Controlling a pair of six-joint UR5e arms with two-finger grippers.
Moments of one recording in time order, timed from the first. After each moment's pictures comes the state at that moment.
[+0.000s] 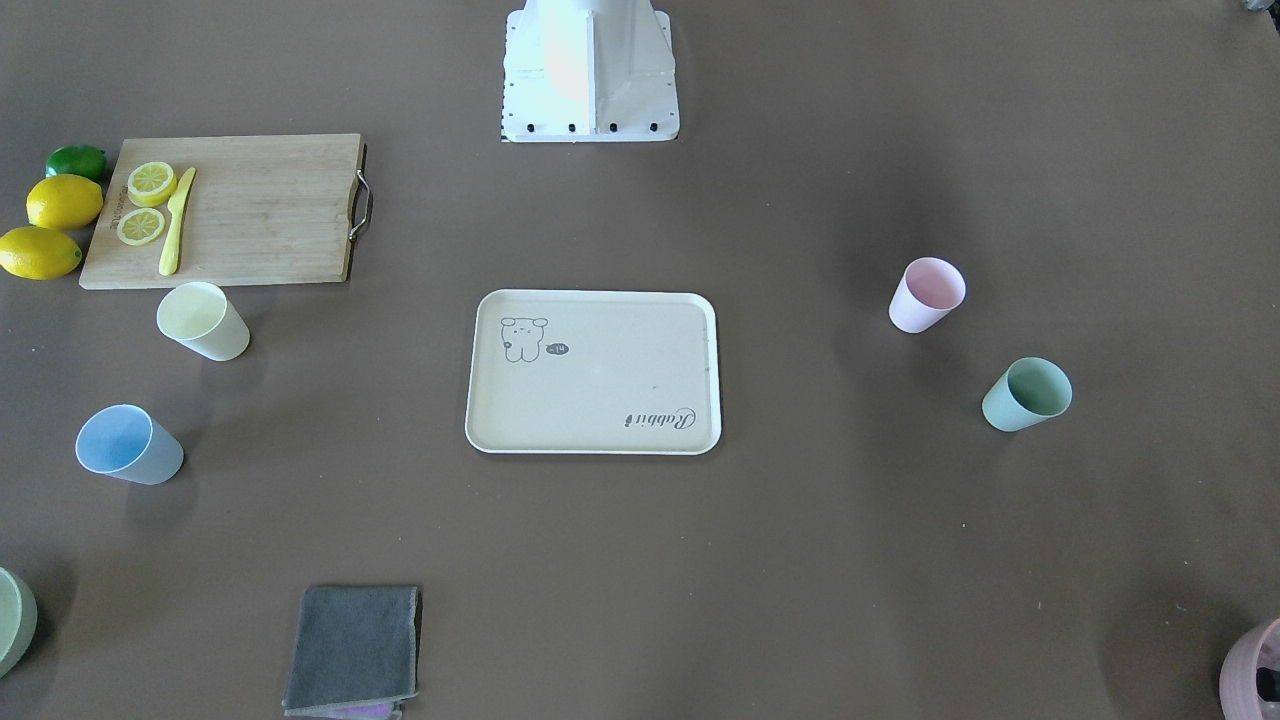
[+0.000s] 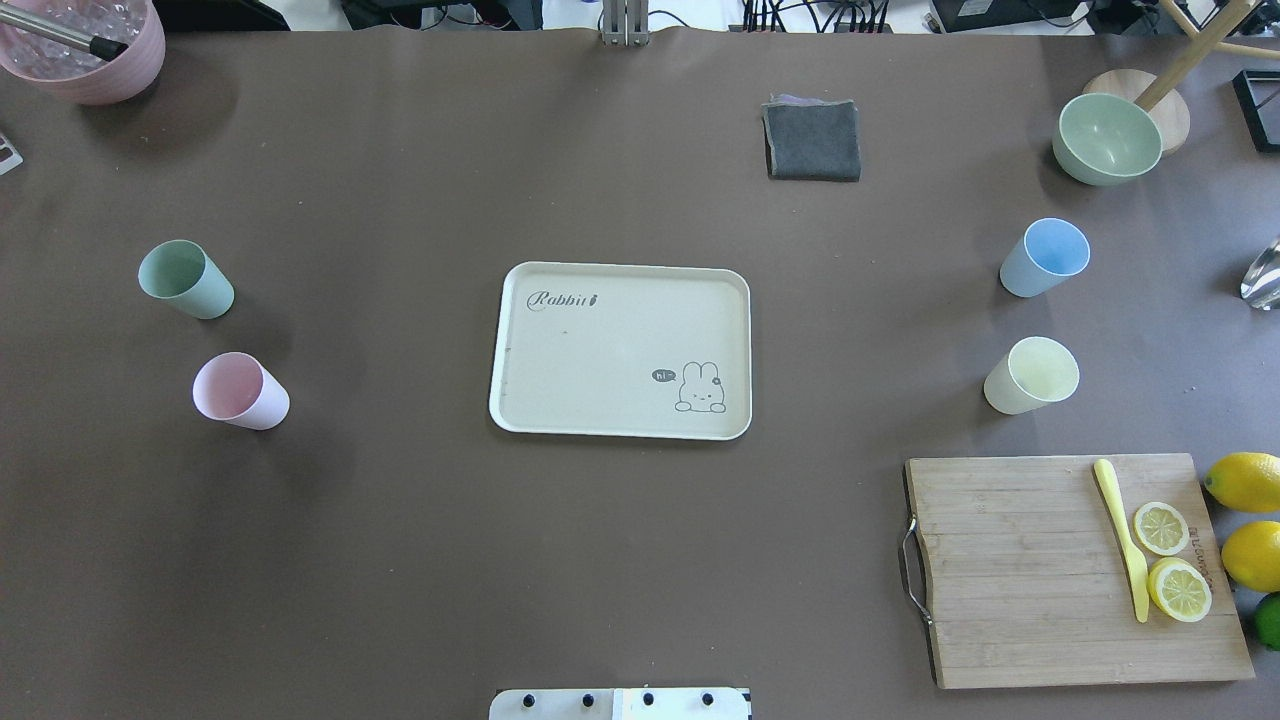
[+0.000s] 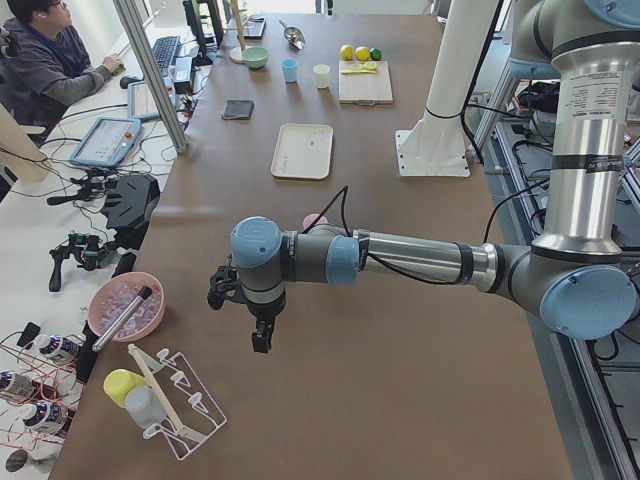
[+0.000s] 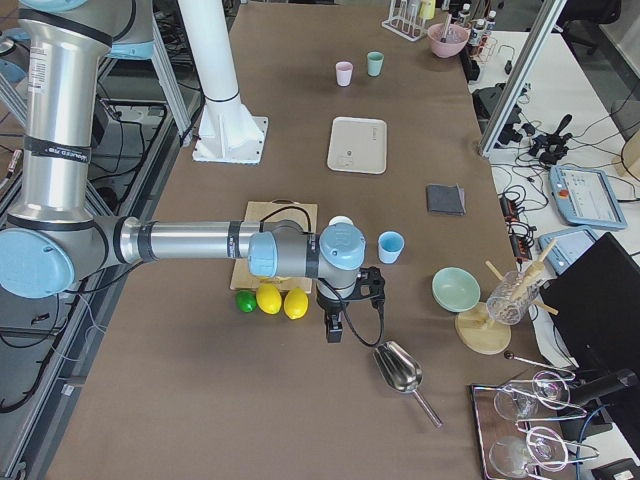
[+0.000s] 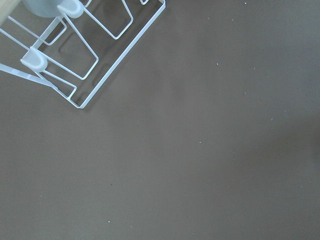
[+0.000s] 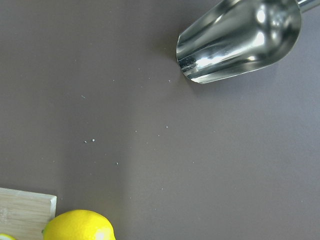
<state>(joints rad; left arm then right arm) -1.60 -1.58 -1.68 -1.50 -2.32 0.10 1.50 -1.74 1.78 -1.61 2.32 -0.09</state>
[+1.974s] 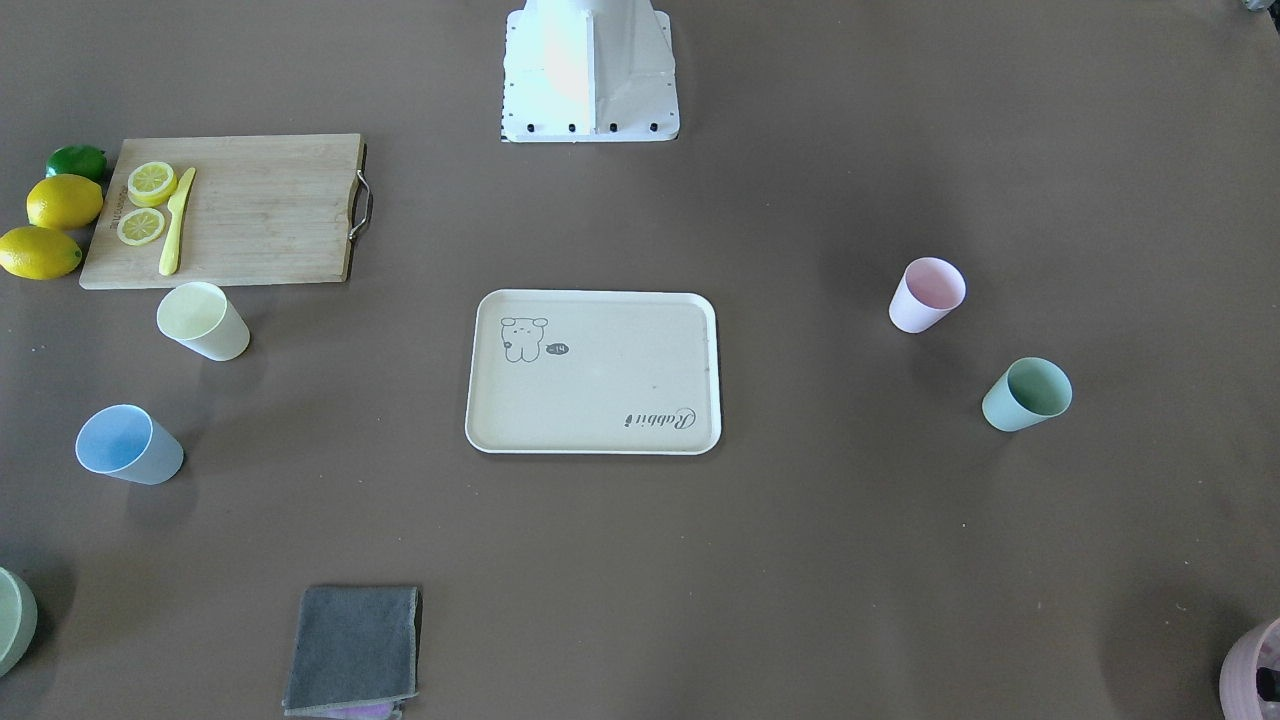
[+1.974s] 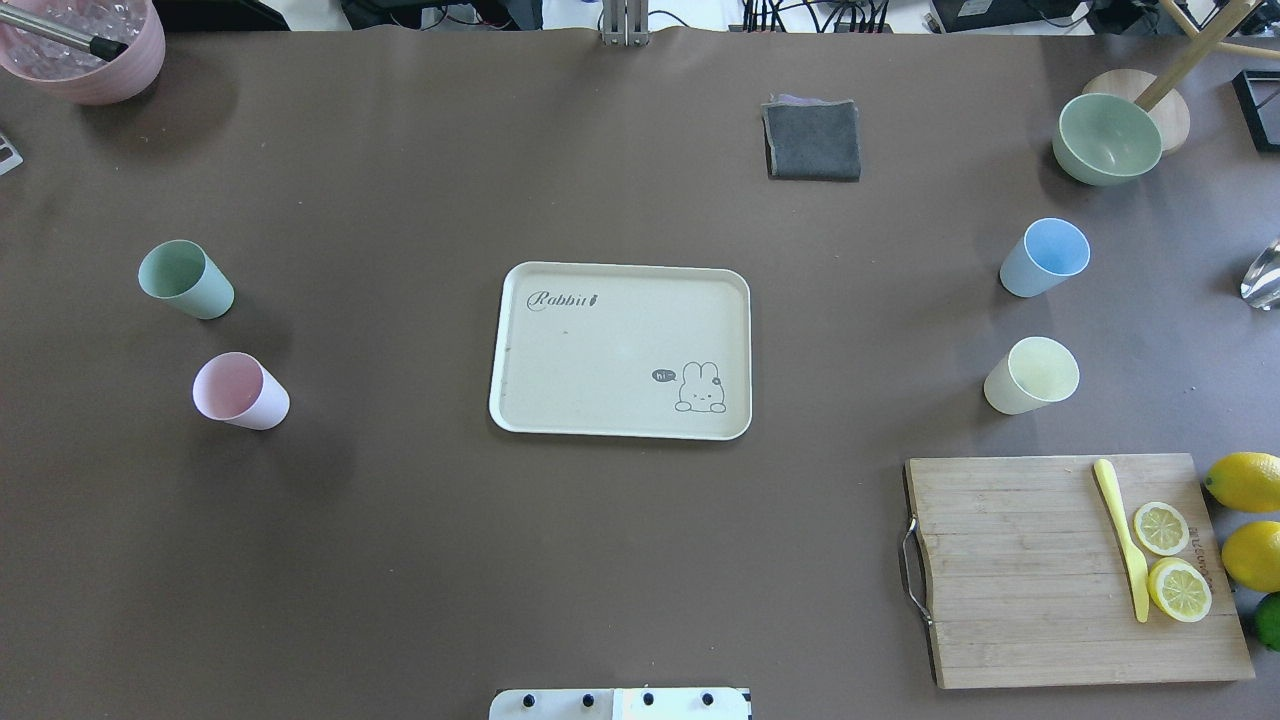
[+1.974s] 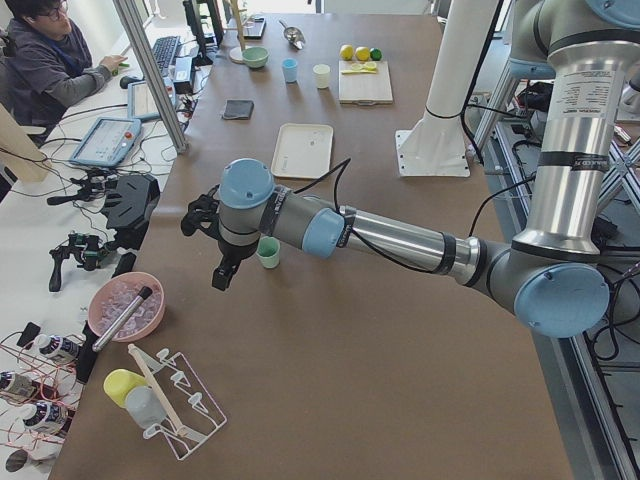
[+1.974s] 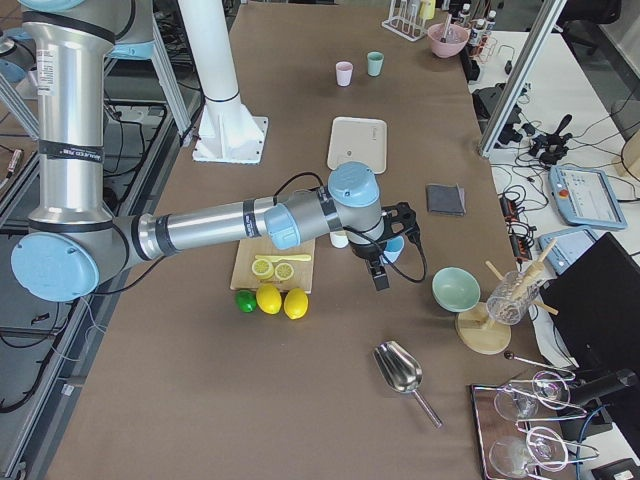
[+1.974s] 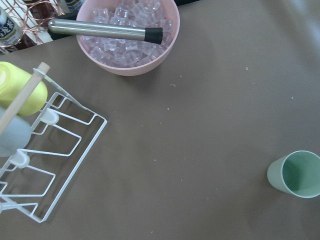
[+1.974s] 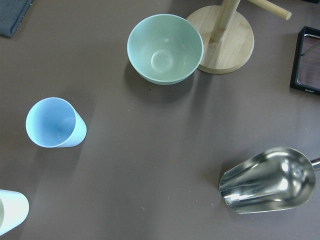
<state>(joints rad) -1.60 -1.67 -1.72 -1.77 -2.44 0.02 1.51 -1.64 1.86 -1.37 2.35 0.06</state>
